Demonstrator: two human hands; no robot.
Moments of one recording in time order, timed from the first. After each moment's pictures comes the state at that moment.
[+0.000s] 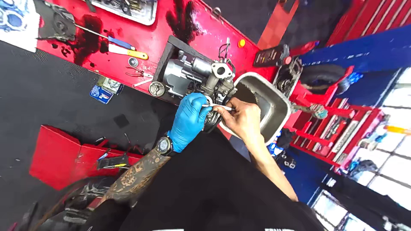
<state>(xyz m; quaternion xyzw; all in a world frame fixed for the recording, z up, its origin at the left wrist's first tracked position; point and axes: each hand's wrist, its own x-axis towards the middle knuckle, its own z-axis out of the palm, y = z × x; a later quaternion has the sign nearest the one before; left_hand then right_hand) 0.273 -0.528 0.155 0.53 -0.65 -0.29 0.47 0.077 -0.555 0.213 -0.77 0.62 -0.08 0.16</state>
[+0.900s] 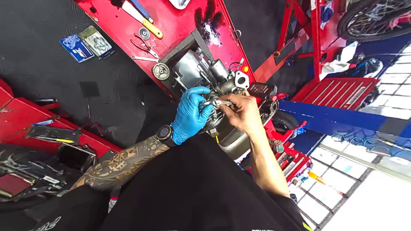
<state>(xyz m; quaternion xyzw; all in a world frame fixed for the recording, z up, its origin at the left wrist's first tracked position) 0.258 -0.509 0.138 0.57 -0.47 -0.27 0.61 0.096 -0.619 0.224 -0.89 0.35 -0.02 0.27</state>
